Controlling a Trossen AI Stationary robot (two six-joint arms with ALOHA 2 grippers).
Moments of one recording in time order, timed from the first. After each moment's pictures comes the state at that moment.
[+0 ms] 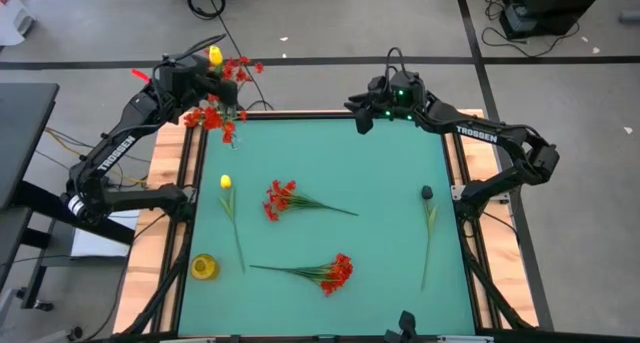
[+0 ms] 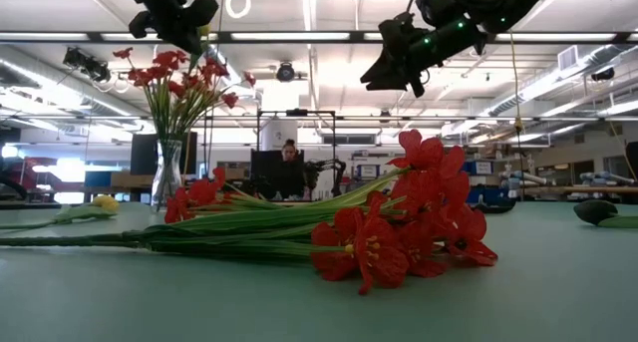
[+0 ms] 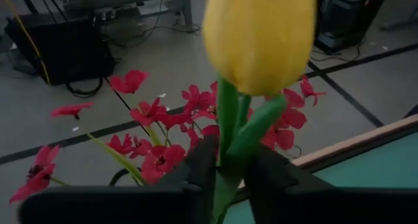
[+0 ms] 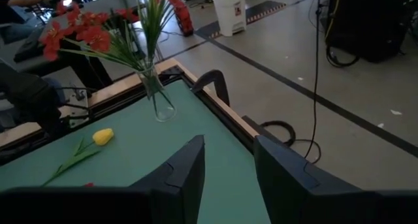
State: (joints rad) left arm 0.87 1.05 1.25 -0.64 -0.35 -0.16; right arm -0.65 1.42 1.05 0.05 -0.22 0.16
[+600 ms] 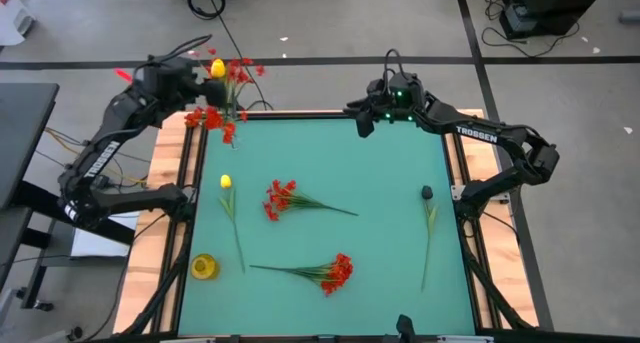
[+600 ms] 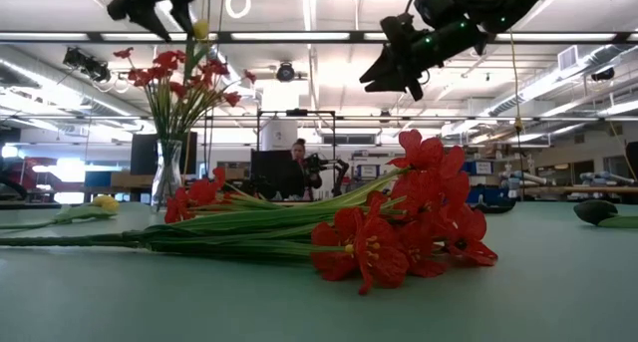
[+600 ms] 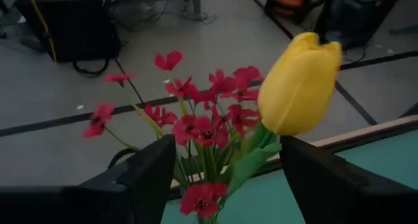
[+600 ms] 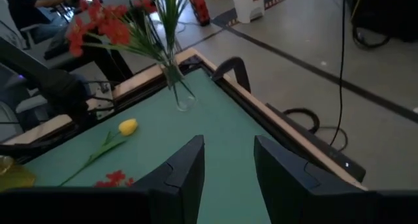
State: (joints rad) left arm 0.84 1.00 1.37 -0.86 -0.38 -0.25; right arm -0.65 1.42 1.05 0.01 -0.29 0.21
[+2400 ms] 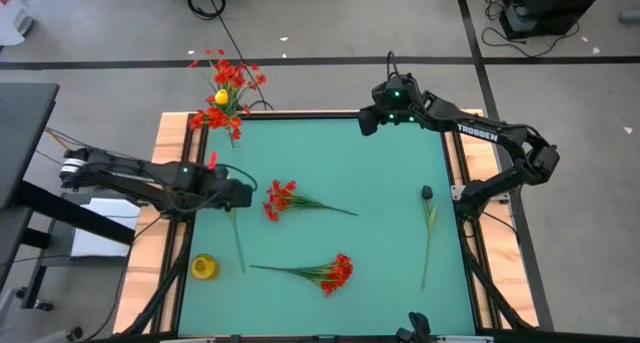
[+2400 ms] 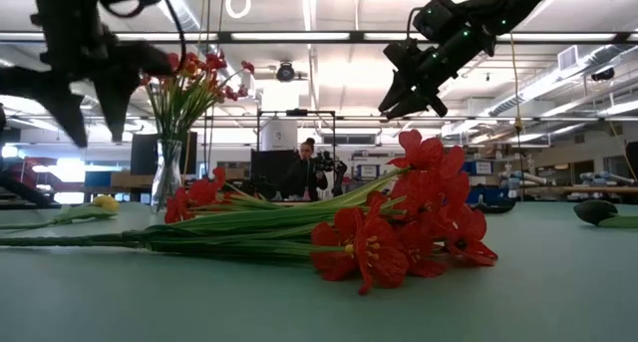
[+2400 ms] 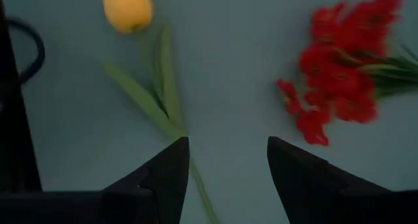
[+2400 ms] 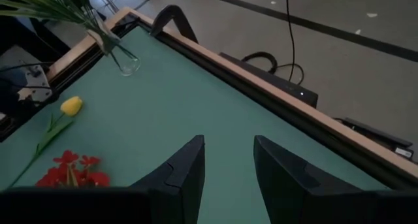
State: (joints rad) left arm -0.09 0.99 0.75 -1.08 -0.19 -1.63; right arm -0.68 1.42 1.05 -0.22 -0.17 0.31
